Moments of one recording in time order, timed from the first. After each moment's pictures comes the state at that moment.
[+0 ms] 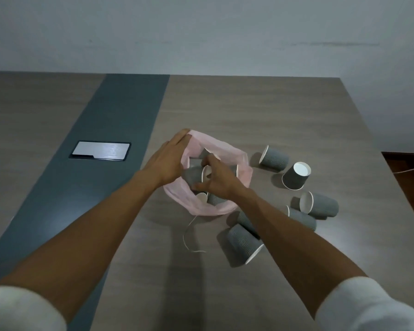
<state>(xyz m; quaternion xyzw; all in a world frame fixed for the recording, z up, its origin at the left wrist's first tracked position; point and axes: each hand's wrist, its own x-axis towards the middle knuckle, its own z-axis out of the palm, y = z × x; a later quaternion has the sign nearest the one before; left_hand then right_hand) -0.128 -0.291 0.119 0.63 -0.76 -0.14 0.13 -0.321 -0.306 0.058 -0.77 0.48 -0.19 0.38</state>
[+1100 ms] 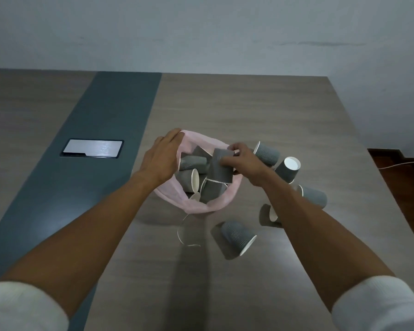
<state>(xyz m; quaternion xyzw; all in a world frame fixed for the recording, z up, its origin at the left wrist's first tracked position) -0.138 -0.280 0.113 0.67 -0.73 -0.06 0.13 -0.387 -0.324 0.089 -0.56 0.56 -0.25 0.55</state>
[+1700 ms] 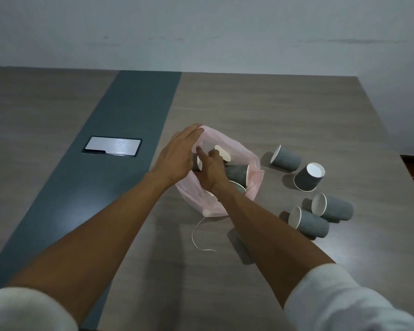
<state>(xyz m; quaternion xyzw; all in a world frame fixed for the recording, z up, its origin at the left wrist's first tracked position) -0.123 -0.289 0.113 0.62 -0.75 -0.08 0.21 -0.249 -0.314 0.044 -0.74 0.55 -0.18 0.34</state>
